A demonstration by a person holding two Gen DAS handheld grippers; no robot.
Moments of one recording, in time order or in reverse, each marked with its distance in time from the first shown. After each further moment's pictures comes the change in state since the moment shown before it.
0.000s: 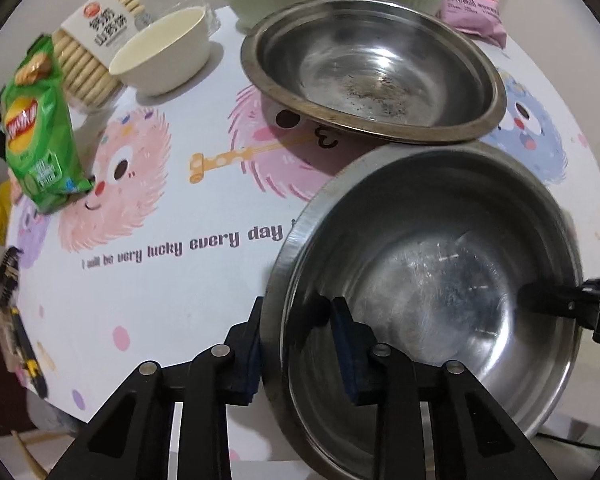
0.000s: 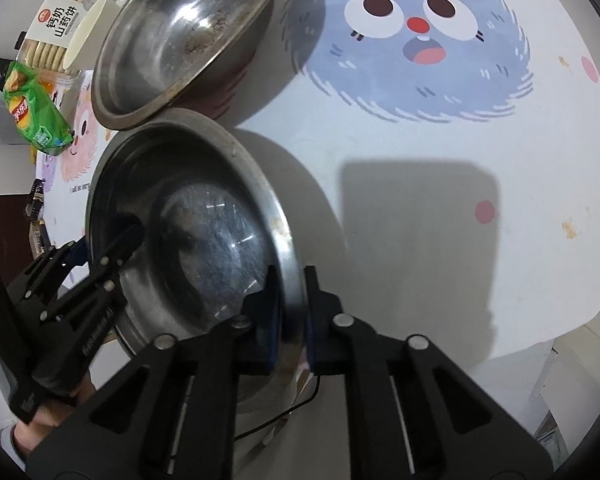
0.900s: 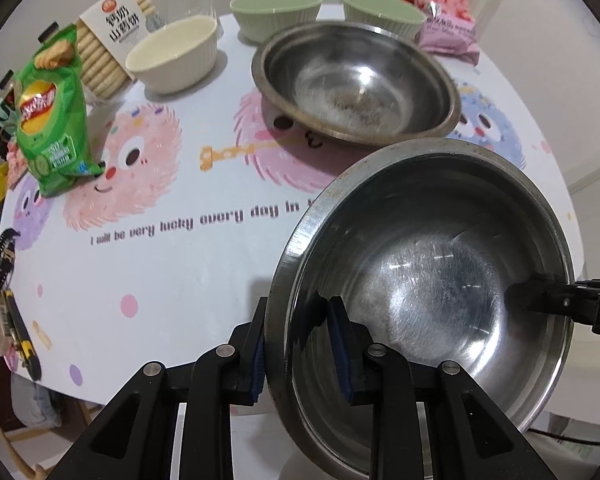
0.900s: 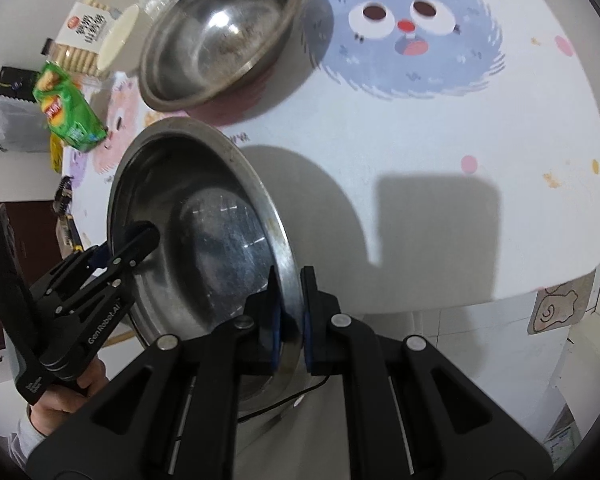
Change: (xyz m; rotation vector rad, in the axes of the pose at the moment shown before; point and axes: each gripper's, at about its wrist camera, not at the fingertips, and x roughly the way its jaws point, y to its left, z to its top) left arm -0.049 0.024 -0.026 -0.003 -0.032 -0.095; right arm -0.039 0.013 -0.028 0.023 -0.040 0.054
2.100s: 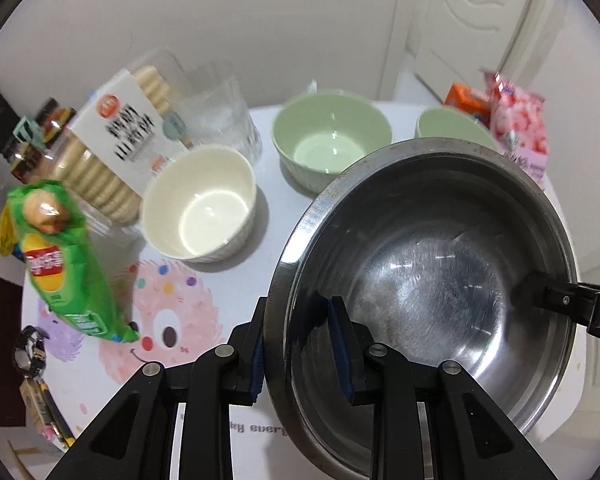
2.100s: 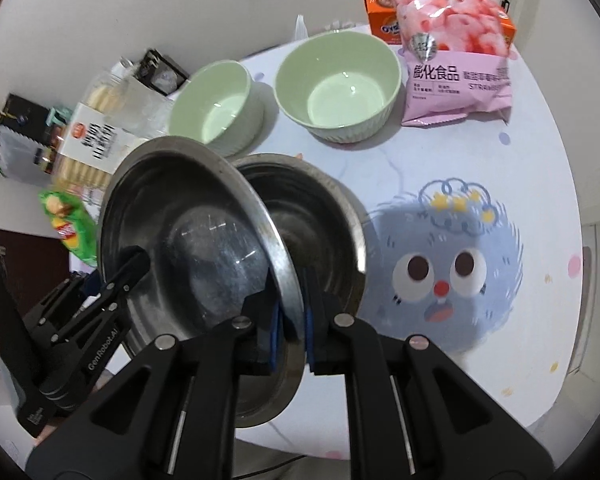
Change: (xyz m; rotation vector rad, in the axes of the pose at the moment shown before) left arm 0.014 0.037 0.174 -0.089 -0.087 0.090; right arm -0.036 0.046 0.171 -0.078 -0.157 -0.052
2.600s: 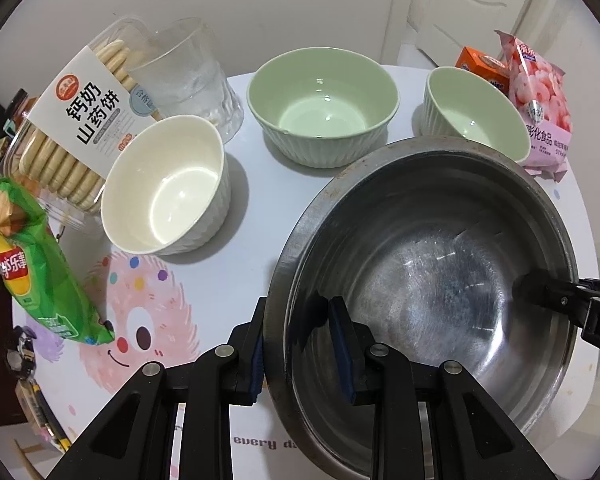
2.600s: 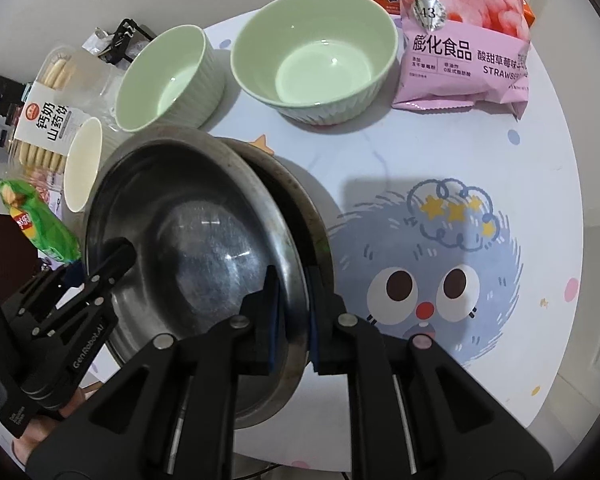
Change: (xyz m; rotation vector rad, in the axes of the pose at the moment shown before) left arm 0.036 -0.013 0.000 0.019 0.053 0.004; right arm 0.035 -0.015 0.011 -0.025 0.086 -0.068
